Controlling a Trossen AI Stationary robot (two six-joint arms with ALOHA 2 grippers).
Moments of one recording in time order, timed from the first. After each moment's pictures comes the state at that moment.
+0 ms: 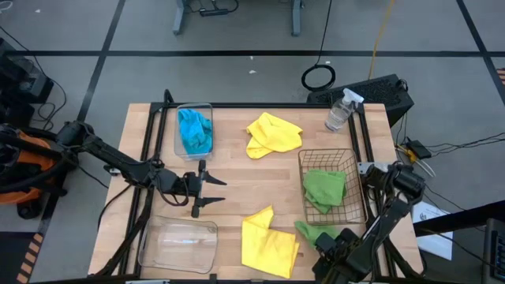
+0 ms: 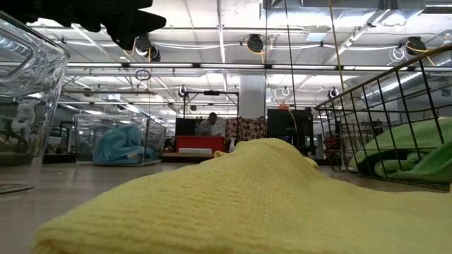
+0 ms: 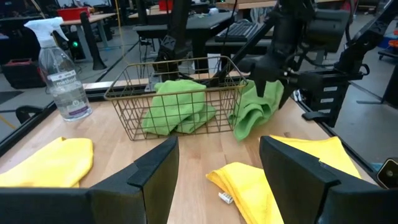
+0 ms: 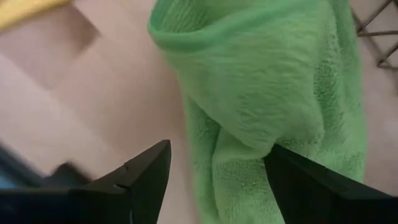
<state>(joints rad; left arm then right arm) -0.41 1.08 0.42 0.52 -0.31 0.01 0.98 1.94 1.33 -1.02 0.08 1.76</state>
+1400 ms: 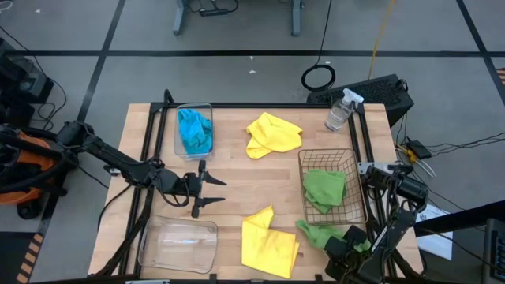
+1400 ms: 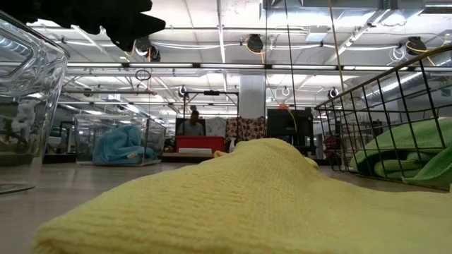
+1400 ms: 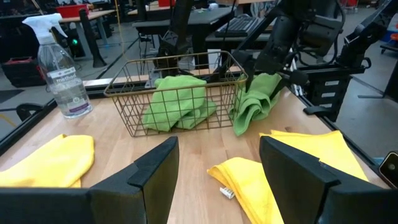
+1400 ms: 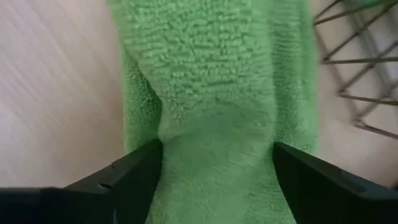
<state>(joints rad) -0.41 1.08 0.42 0.51 -0.31 0.01 1.10 1.98 1.31 -1.14 0.15 1.72</state>
